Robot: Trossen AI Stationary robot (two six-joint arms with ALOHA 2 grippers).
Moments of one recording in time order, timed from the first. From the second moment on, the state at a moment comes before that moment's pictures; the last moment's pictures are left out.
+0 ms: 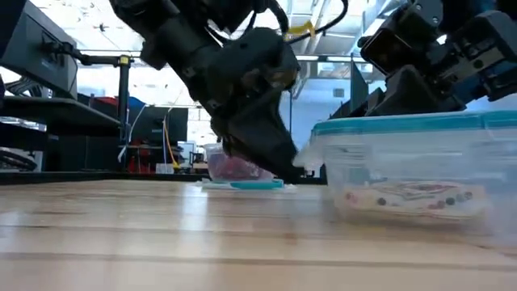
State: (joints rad) left arm -0.21 1.91 1.09 0.17 -0.04 -0.31; right arm 0.36 1.69 0.51 0.66 0.10 0.24
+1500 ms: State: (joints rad) left arm -0.20 1.92 1.11 0.17 0.08 -0.07; right arm 0.39 1.69 0.51 0.63 0.14 0.26
